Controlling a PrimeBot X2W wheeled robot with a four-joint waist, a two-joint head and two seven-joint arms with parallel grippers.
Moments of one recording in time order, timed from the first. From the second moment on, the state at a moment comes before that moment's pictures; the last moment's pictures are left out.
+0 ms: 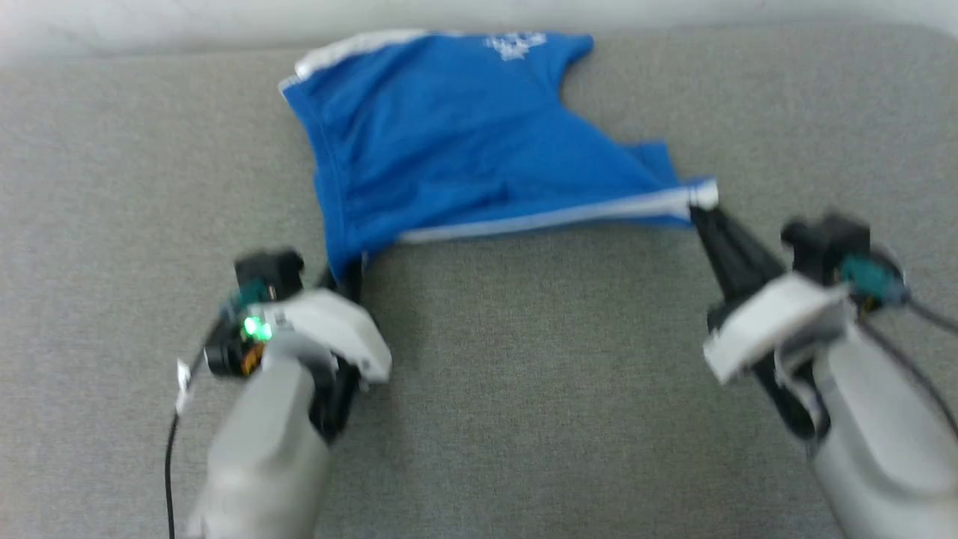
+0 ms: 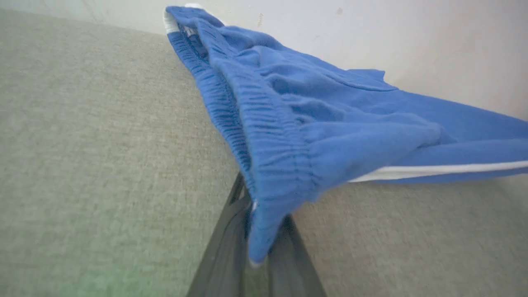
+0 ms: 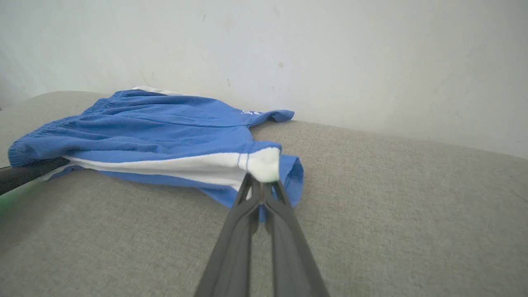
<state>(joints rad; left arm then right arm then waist) -0.67 0.08 -0.22 0.91 -0.43 -0.08 -0.26 -0.54 -0.26 0.34 0.47 0.38 0.13 -0.19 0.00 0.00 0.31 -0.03</state>
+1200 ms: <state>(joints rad) -0.06 0.17 -0.24 -0.17 -0.64 0.11 0.38 -0.21 -0.25 0.05 -0.12 0.25 0.13 0.29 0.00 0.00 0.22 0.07</state>
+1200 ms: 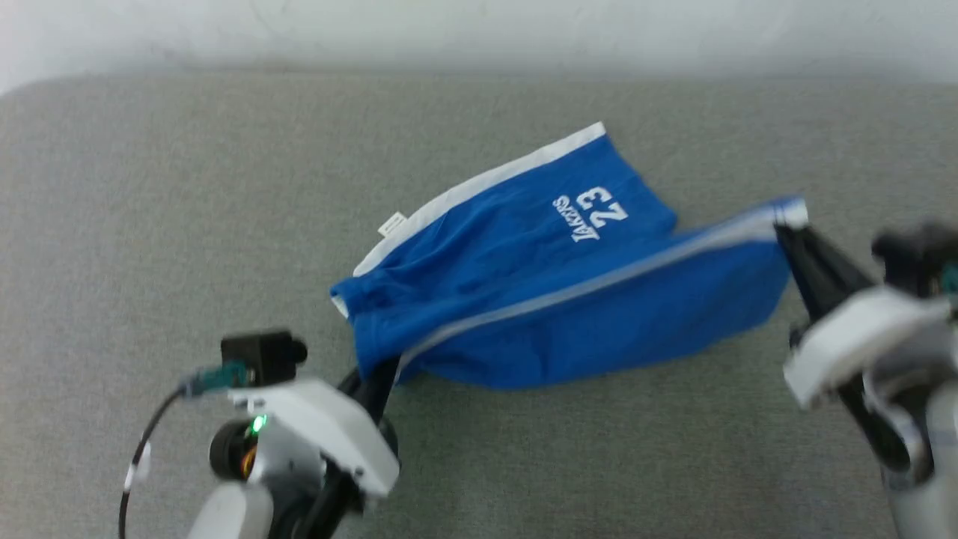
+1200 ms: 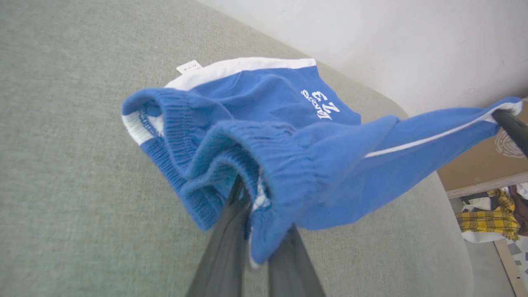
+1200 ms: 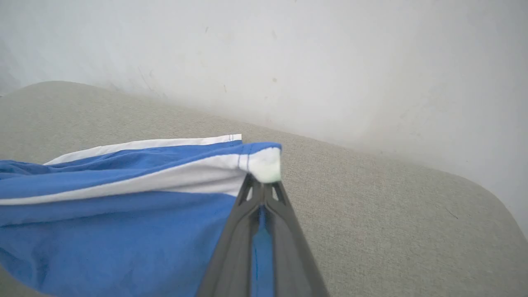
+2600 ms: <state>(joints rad) -0.31 0.15 -0.23 0.16 -0.67 0.05 0.07 -0.72 -0.32 0.39 0.62 0.39 0.13 -0.24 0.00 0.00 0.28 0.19</state>
